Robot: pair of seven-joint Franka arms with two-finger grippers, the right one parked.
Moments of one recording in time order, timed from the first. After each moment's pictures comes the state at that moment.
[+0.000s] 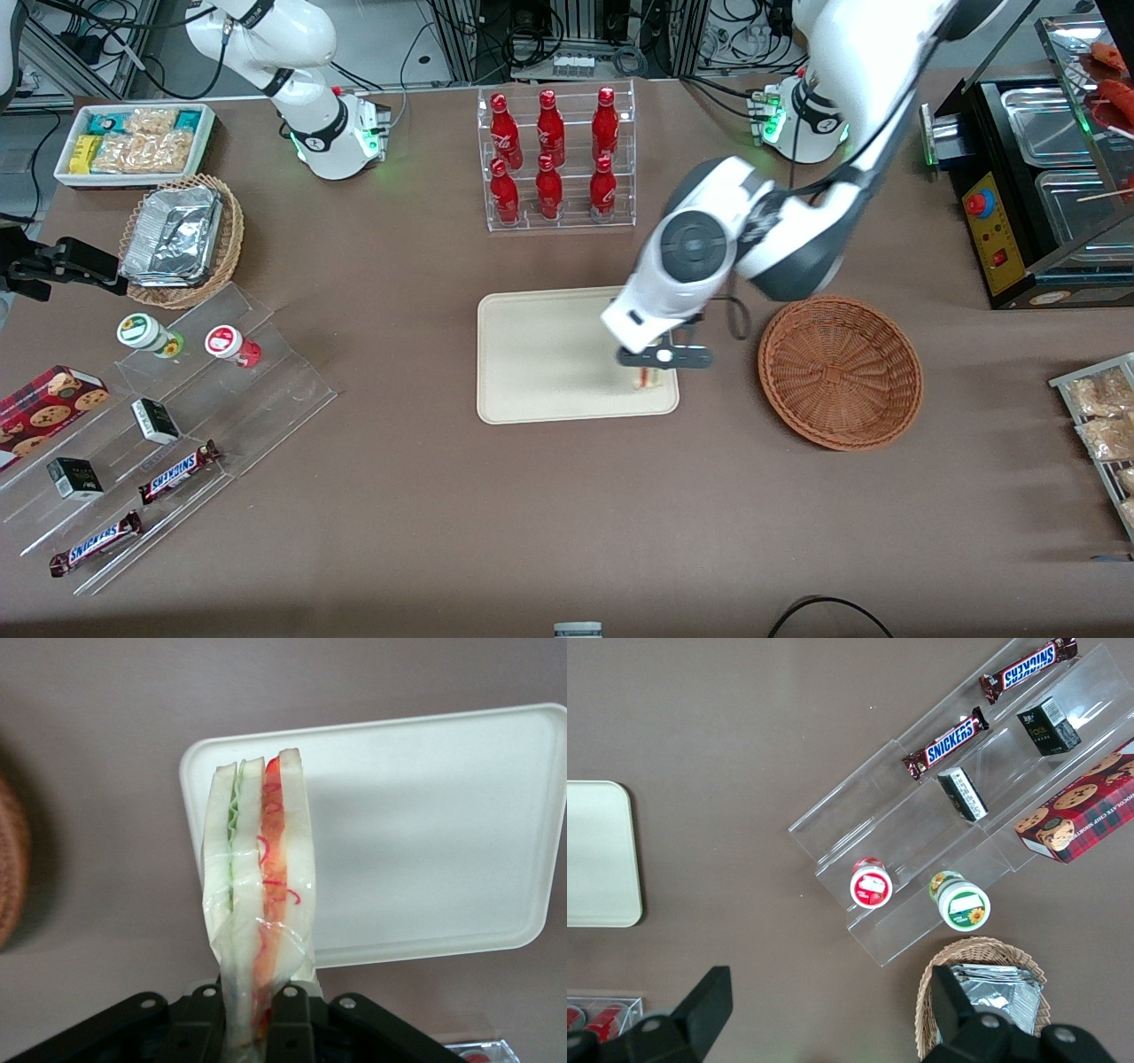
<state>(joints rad) -0.29 0.57 -0.46 -1.43 0.13 1.82 -0.69</state>
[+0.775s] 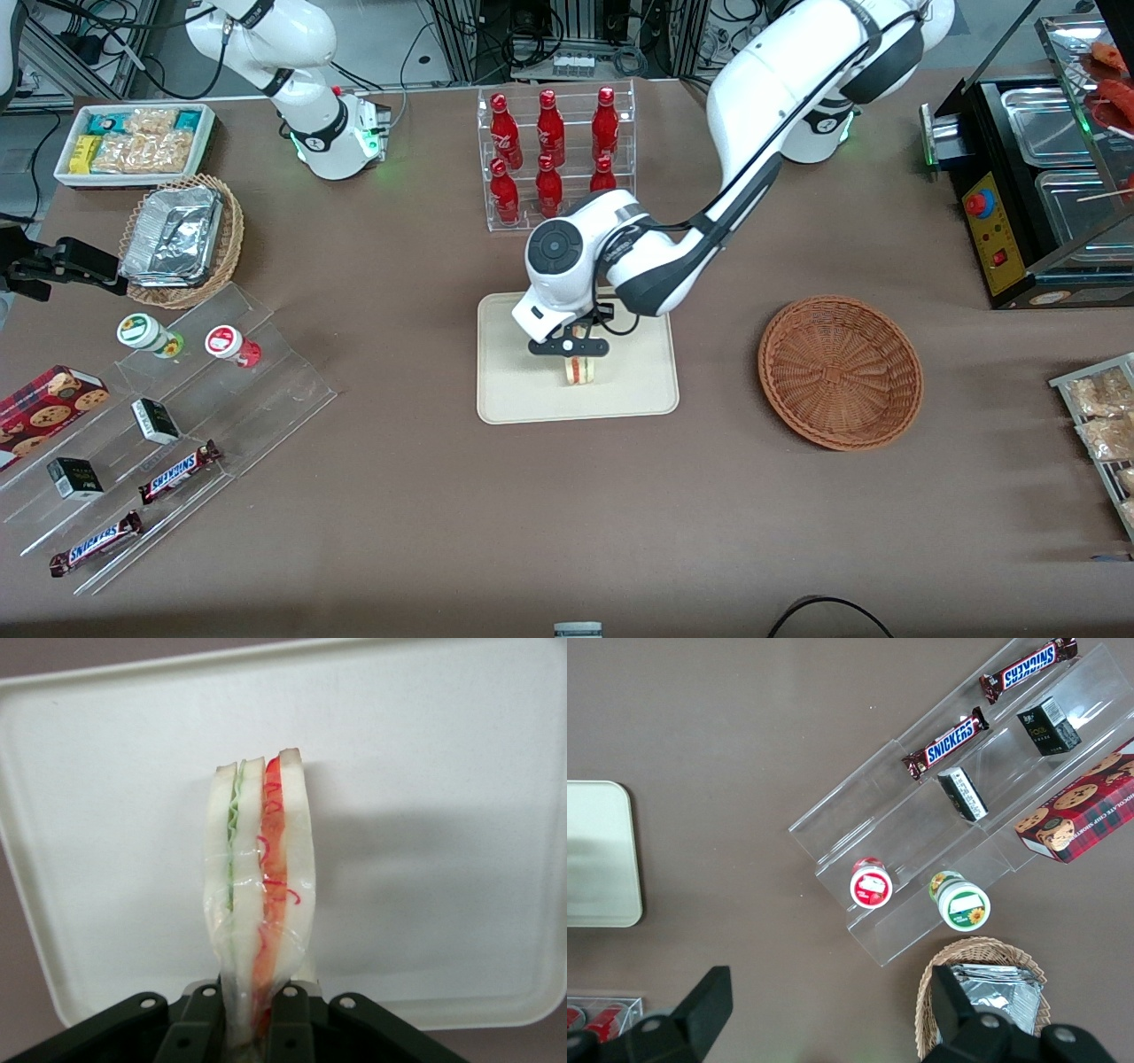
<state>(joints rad) -0.49 0.80 -0.46 -1.38 0.33 2.00 -0.95</state>
